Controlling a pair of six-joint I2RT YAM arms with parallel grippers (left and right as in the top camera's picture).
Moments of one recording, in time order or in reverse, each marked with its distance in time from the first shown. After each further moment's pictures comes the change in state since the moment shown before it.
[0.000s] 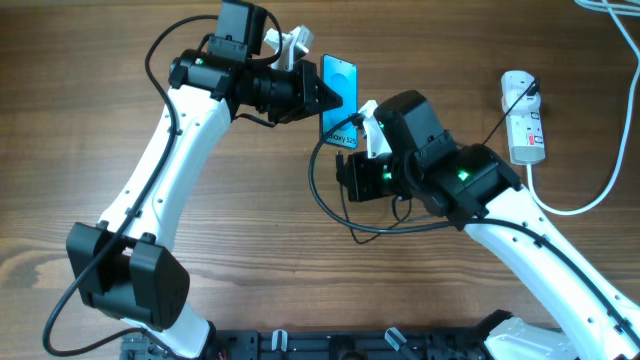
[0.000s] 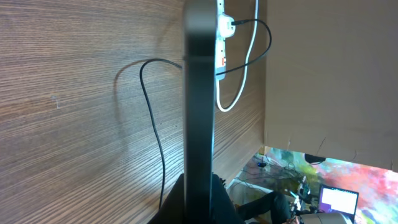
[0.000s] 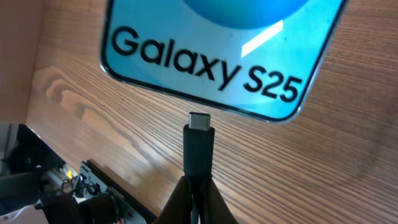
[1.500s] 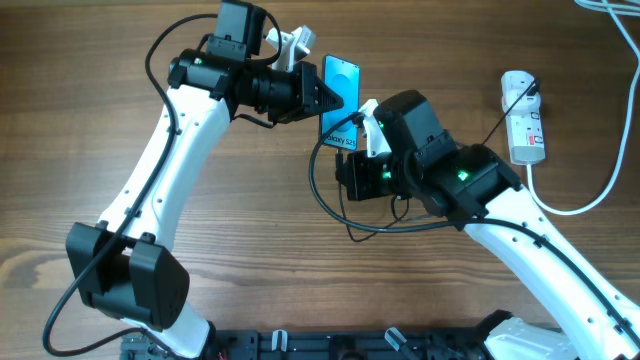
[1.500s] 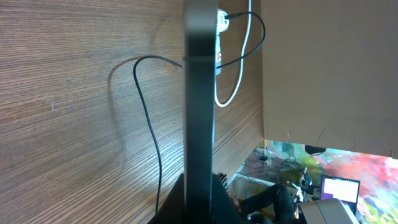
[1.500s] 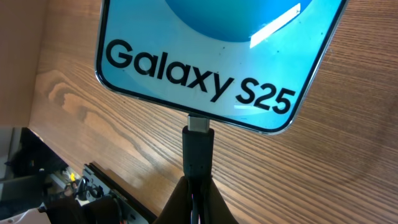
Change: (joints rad) left arm 0.001 0.000 0.000 -0.010 0.030 0.047; right arm 0.000 0.000 0.000 0.006 0.003 0.019
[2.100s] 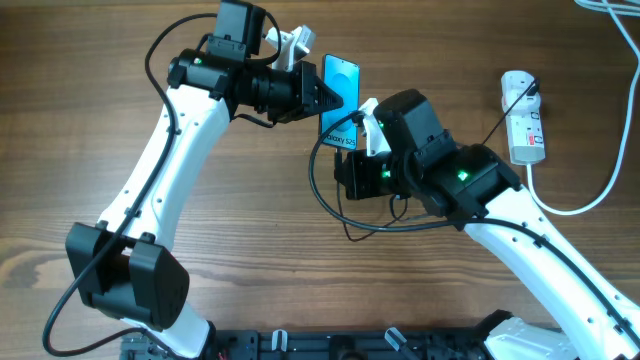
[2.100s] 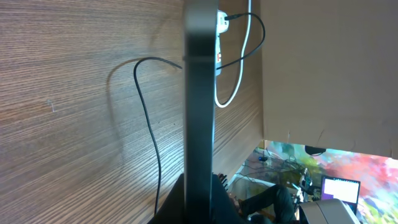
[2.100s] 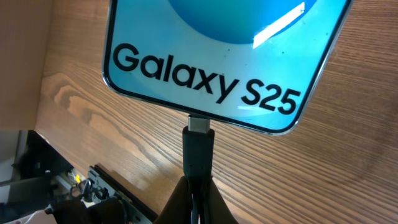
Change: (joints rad) left arm 0.001 0.000 0.000 0.002 0.000 0.000; right arm 0.000 0.000 0.000 0.016 -0.011 0.019
